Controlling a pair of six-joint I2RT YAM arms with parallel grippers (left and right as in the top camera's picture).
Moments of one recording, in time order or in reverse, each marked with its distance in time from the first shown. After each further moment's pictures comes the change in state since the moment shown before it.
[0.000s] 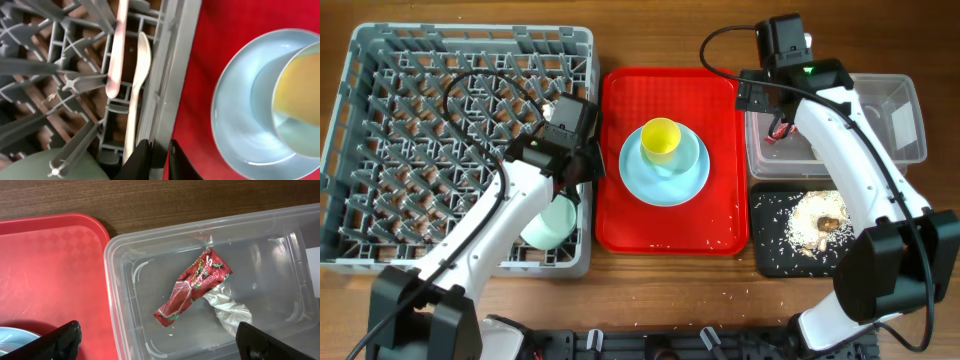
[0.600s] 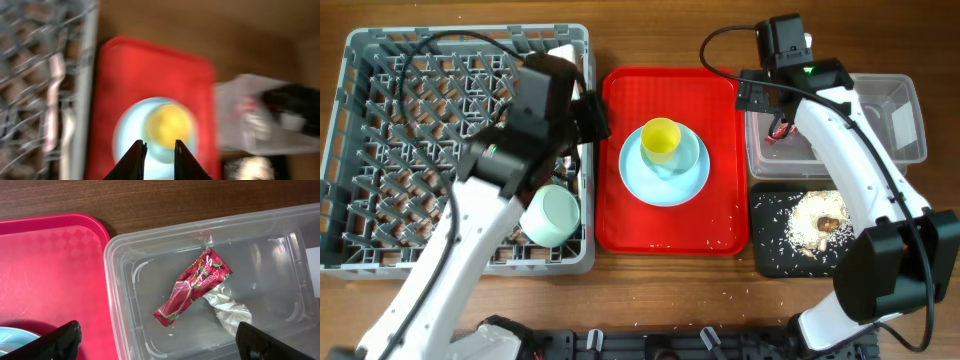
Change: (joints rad) left arm -0.012 -0.176 0.232 0.057 0.166 0.000; right arm 0.000 0.000 0.000 0.000 0.000 0.000
